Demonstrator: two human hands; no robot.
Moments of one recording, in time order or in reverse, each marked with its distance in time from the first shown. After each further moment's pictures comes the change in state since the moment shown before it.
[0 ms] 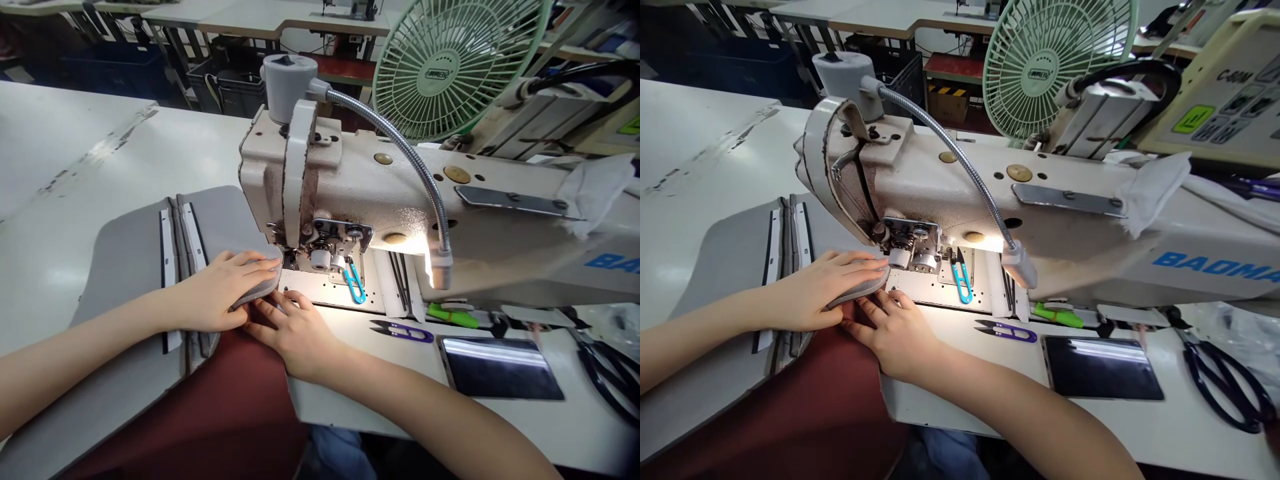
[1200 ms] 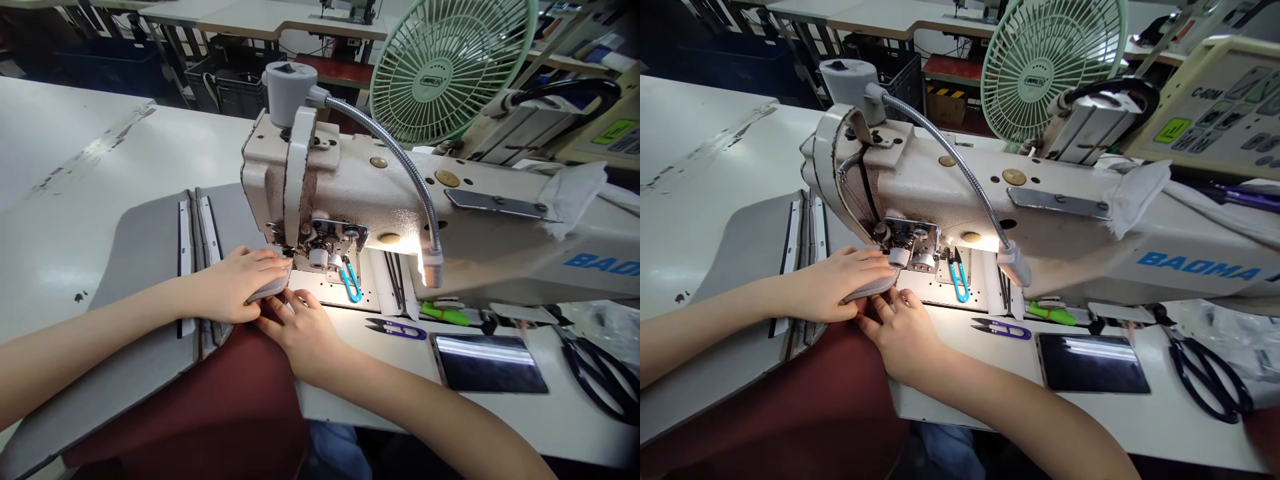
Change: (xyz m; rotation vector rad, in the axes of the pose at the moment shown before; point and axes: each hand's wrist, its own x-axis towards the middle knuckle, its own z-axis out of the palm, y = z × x) left_hand 0.021 0.007 -0.007 -0.007 -0.003 0.076; right_hand -0.004 -0.006 -0.016 -0.003 -0.097 0.134
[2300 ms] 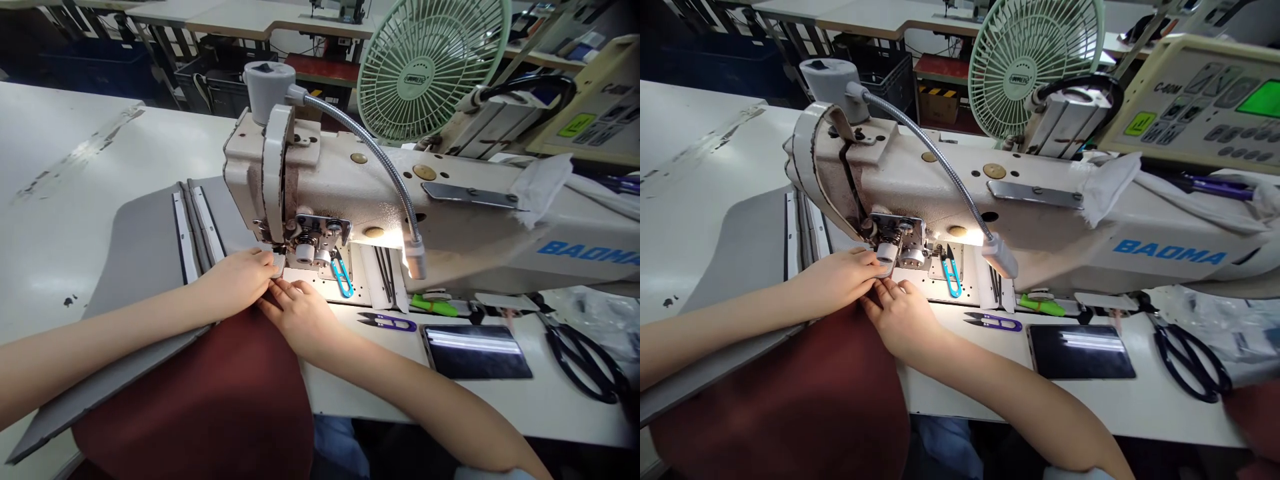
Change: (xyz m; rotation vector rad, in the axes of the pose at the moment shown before) left_hand 0.025 0.023 0.000 0.104 0.016 -0.197; right_hand 0.004 0.013 -0.003 -0.101 0.022 0.003
